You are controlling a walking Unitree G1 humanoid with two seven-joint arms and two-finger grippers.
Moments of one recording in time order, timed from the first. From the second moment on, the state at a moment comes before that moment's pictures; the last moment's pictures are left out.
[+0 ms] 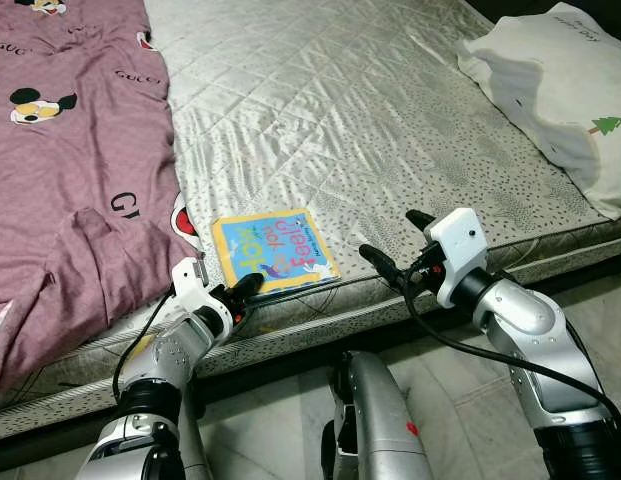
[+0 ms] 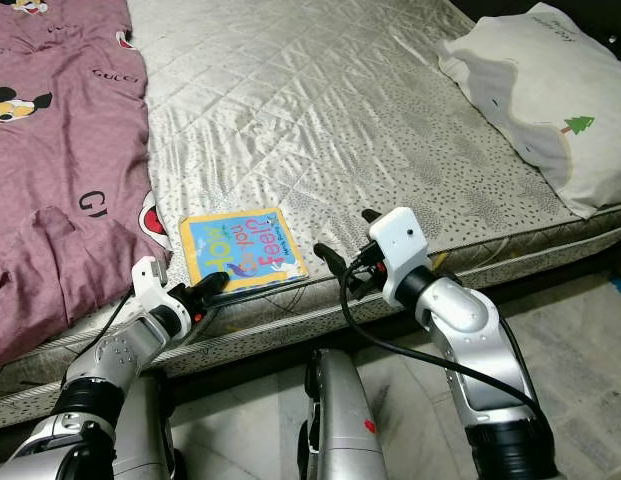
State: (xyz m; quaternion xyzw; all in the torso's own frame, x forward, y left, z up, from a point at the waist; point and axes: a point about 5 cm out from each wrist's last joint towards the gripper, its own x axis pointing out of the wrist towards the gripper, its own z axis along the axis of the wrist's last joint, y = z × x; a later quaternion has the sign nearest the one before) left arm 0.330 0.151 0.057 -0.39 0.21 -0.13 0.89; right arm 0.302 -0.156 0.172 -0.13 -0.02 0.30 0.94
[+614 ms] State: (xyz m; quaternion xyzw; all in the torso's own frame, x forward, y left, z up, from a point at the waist) left arm 0.338 0.147 0.071 -0.42 0.13 -0.14 0.88; right arm 0.303 -0.152 0.170 -0.13 -0.03 0.29 0.95
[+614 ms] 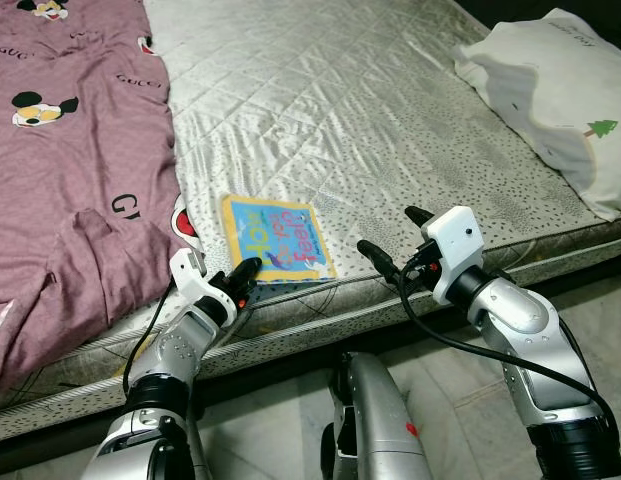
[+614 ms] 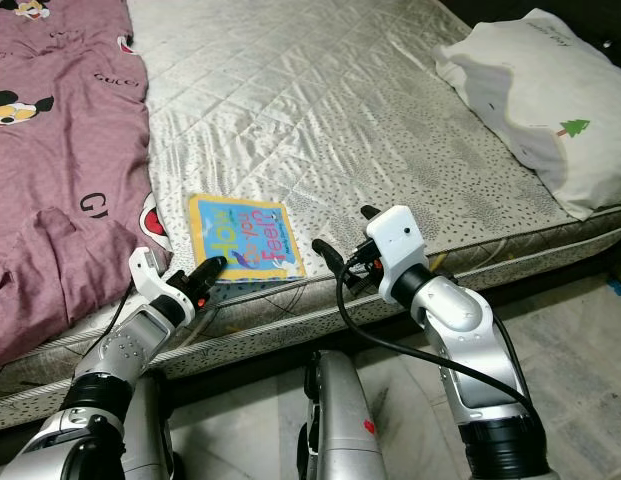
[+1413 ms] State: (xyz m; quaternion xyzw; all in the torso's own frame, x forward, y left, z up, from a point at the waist) left arm 0.314 0.170 0.106 -0.18 0.00 -0.04 0.98; right arm 0.311 -0.103 0.151 0.08 -0.04 0.21 0.97
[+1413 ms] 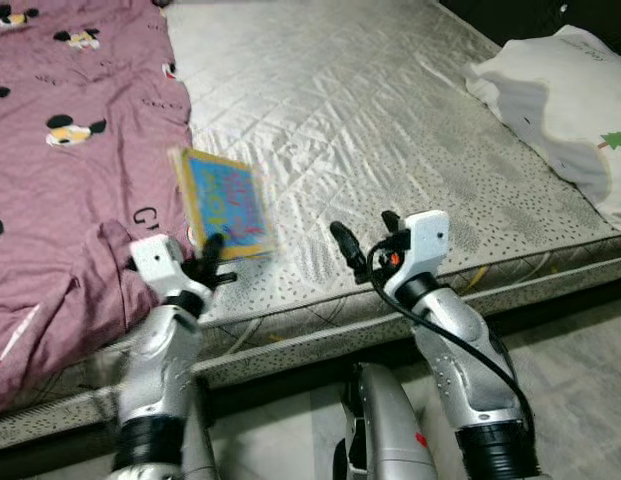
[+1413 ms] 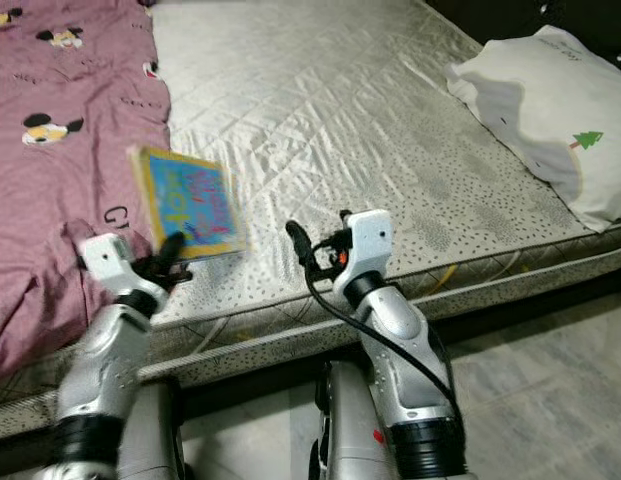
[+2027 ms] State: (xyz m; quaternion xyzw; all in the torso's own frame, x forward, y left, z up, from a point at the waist) left arm 0.273 0.188 0.111 -0.11 -0.02 0.04 0.99; right arm 0.325 -0.111 0.157 0.17 -0.04 0.13 0.98
